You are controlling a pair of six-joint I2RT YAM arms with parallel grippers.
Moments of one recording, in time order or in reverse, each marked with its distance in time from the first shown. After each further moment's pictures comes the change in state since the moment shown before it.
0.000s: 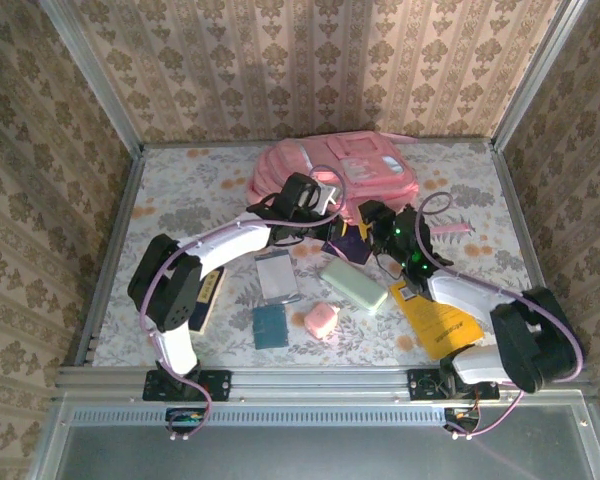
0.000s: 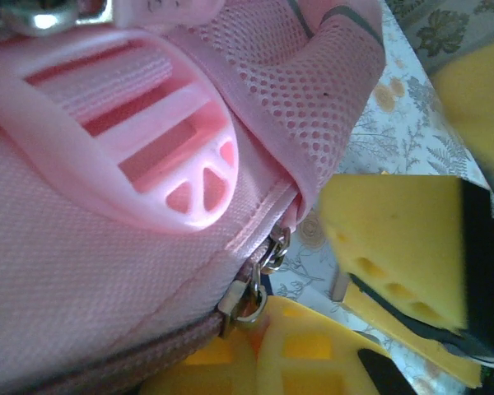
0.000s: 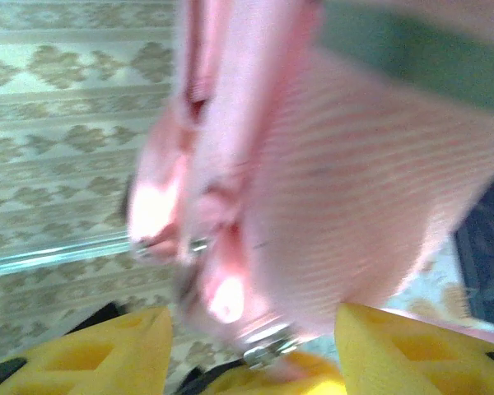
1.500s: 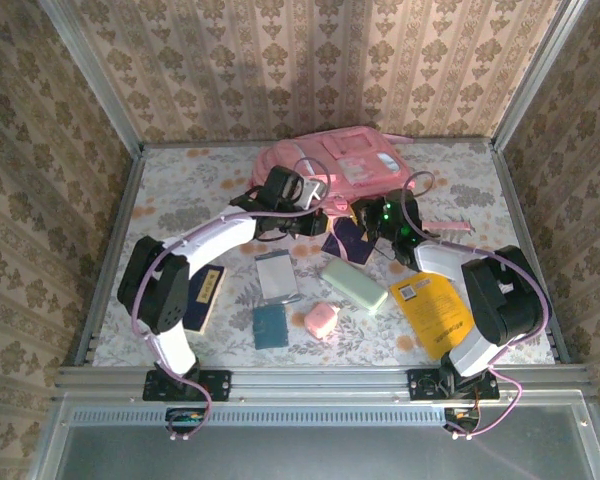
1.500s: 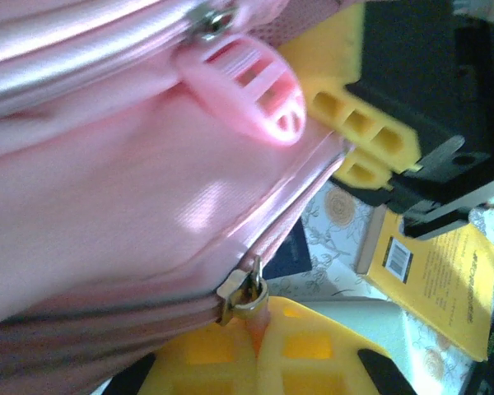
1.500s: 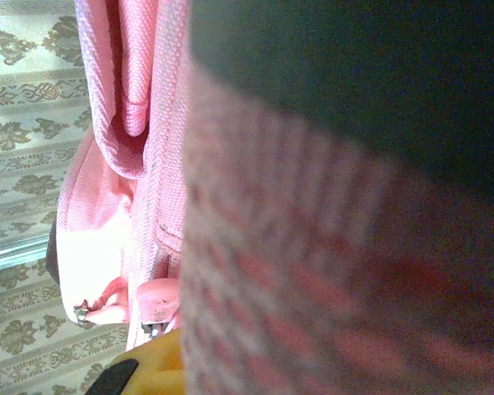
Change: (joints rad) left arm 0.100 -0.056 -0.011 -0.129 0.037 0.072; right arm -0.095 0.299 0.214 -0.075 -0.179 -0.064
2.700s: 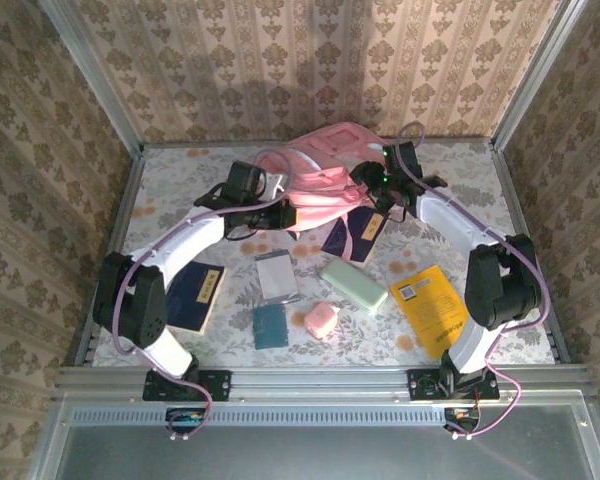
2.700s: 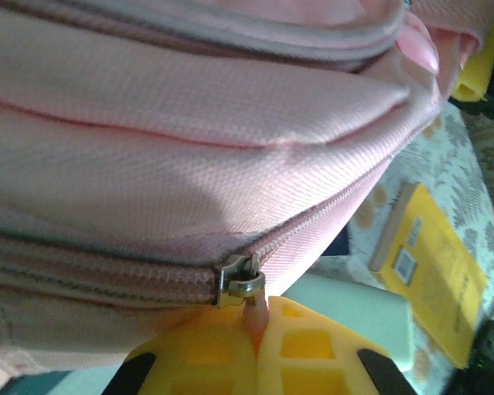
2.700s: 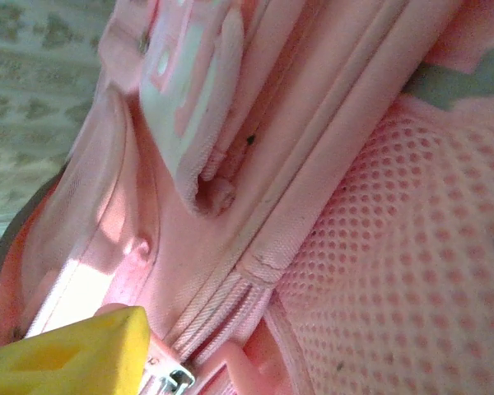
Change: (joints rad) left arm 0.145 -0.132 -0.062 -0.086 0.055 -0.035; right arm -0.035 0.096 0.594 -0.850 0.130 -0.446
